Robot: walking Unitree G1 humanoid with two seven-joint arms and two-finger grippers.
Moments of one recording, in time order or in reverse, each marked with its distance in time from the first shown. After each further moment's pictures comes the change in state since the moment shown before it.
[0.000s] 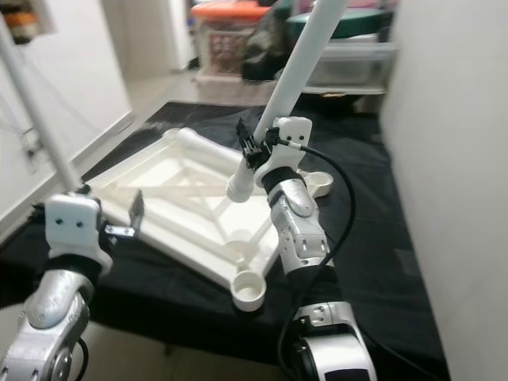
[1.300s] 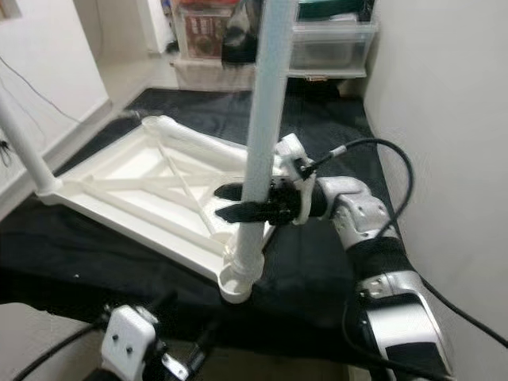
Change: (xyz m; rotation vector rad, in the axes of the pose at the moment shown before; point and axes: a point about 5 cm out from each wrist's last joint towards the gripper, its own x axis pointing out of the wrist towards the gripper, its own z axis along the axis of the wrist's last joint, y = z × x) left arm -0.110 -0.071 -0.028 -0.210 0.273 -0.542; right arm -0.041 -0.002 0.006 0.201 0.438 1.291
